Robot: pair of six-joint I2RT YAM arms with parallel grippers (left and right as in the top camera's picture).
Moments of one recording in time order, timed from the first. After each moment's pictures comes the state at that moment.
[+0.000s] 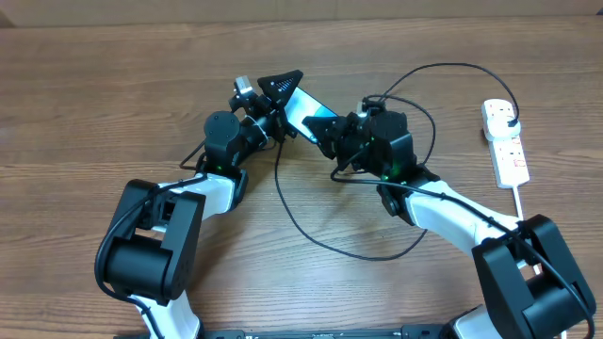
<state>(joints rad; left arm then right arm) -0.29 1.91 0.82 1.14 0.53 -1.78 0.45 1.68 0.81 0.56 -0.44 1.50</state>
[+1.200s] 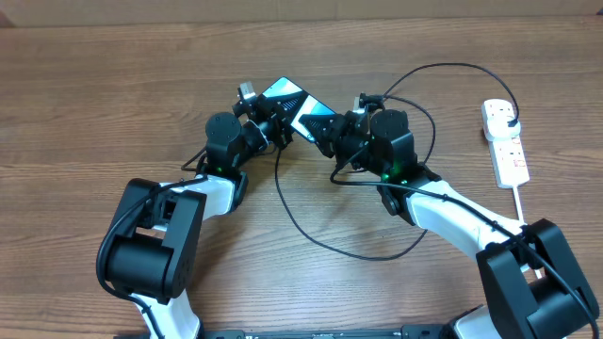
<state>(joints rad) -0.29 1.92 0.81 1.11 0.57 -1.80 0.46 1.66 0.82 0.56 -0.47 1.47</state>
